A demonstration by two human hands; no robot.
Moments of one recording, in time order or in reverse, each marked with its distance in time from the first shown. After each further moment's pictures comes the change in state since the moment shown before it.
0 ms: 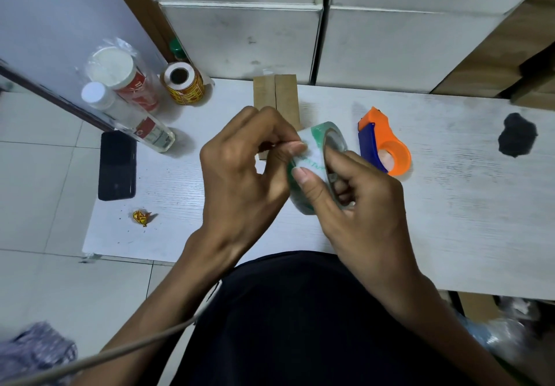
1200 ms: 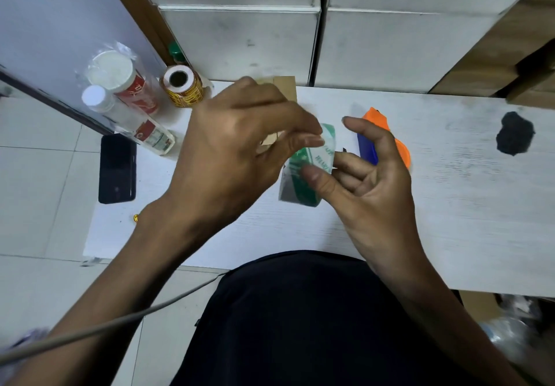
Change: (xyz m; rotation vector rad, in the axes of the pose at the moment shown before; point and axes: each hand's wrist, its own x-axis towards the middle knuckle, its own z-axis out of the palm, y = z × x) left_hand 0.031 -0.003 -0.026 0.139 -0.165 0.383; right_hand 0.005 -0.001 -0.005 0.652 0.012 0.319
